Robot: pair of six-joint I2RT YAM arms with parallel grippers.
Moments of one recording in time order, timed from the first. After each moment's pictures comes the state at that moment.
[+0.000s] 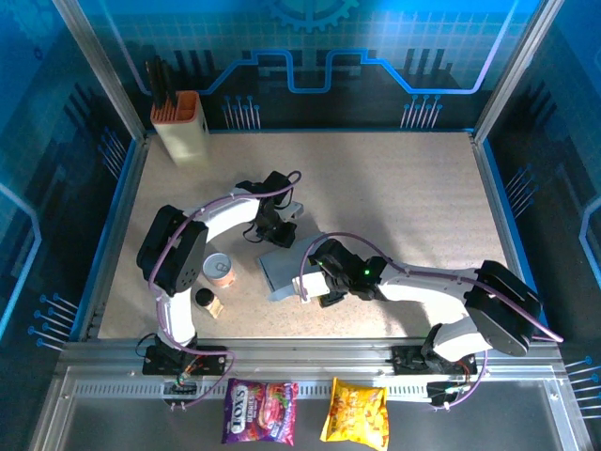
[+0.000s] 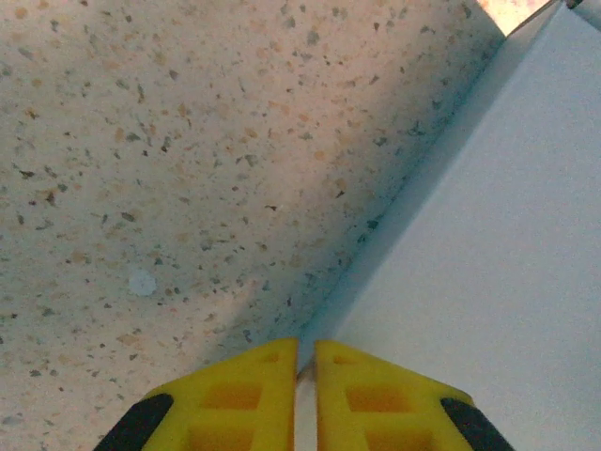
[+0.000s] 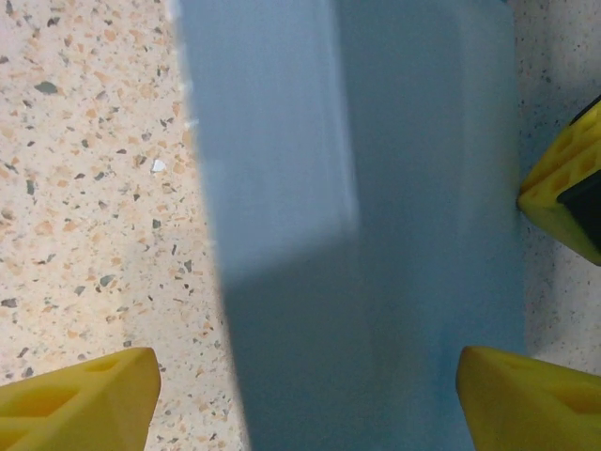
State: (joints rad) left arm -0.47 1.92 1.33 -0.79 0.26 -0.07; right arm 0.96 1.42 0.72 -0.23 0.05 -0.97
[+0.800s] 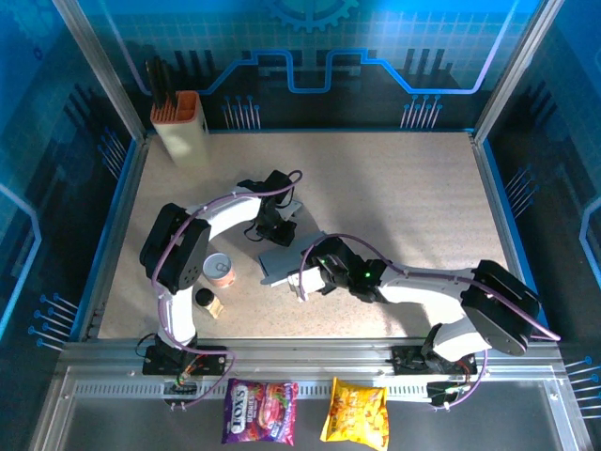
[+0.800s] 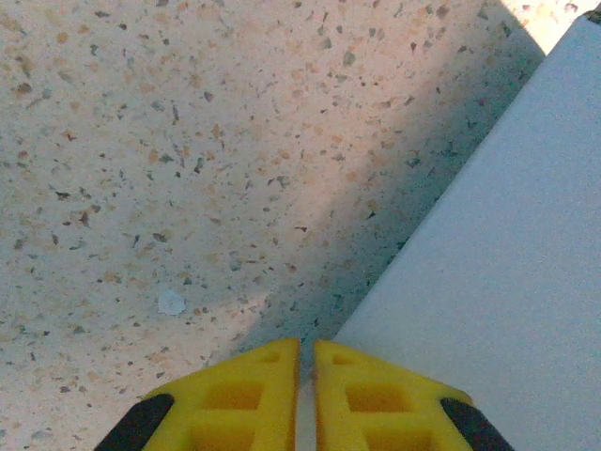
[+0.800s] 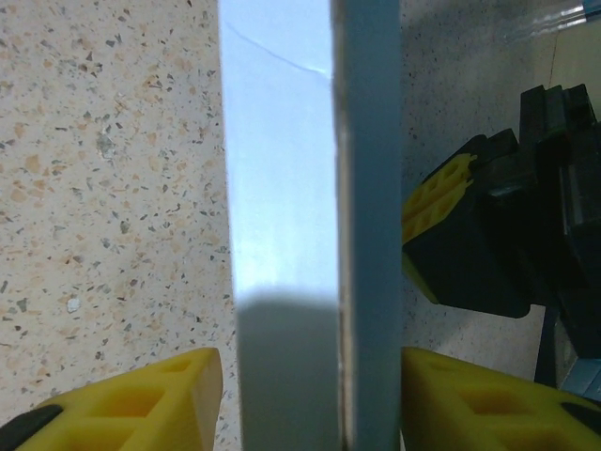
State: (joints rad) left arm -0.47 1.95 1.36 -0.79 0.24 -0.06; right arm 0.95 1.43 0.68 0.01 0.10 -1.14
